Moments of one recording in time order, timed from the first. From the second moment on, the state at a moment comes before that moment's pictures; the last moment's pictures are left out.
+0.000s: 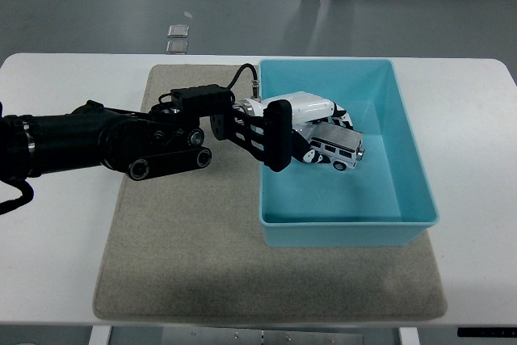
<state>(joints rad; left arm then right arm) -1.28 0.16 0.21 -1.00 1.05 0.18 -0.28 0.05 0.00 -0.01 0.11 -0.02 0.10 0.13</state>
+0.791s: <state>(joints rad) -1.26 0.17 0.15 -1.02 1.02 0.19 -0.28 0.05 0.00 -0.01 0.11 -0.02 0.10 0.13</state>
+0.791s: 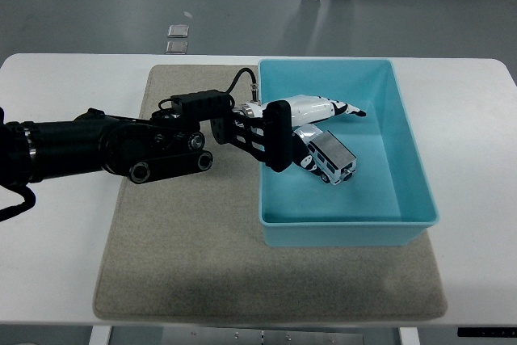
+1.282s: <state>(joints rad) -1.24 0.35 -0.24 -1.07 0.67 0.17 -0.29 0.05 0.00 -0.01 0.11 -0.02 0.10 0.13</state>
